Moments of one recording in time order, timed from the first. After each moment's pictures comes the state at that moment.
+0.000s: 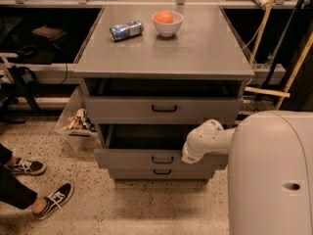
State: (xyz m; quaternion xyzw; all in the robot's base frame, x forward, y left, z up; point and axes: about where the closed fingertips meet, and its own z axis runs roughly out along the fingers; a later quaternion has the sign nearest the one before) arm 0.641 -0.142 0.419 -0.56 0.81 -0.03 0.16
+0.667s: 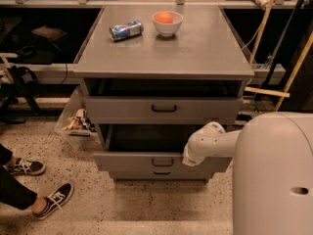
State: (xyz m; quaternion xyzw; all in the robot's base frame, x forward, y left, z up) arm 0.630 -0.144 0.419 -0.57 0.80 -0.03 0.16
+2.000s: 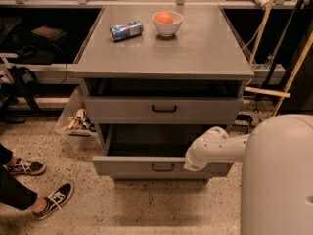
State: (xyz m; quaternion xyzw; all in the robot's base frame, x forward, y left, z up) arm 0.607 -0.147 0.419 -0.59 0.79 -0.03 0.16
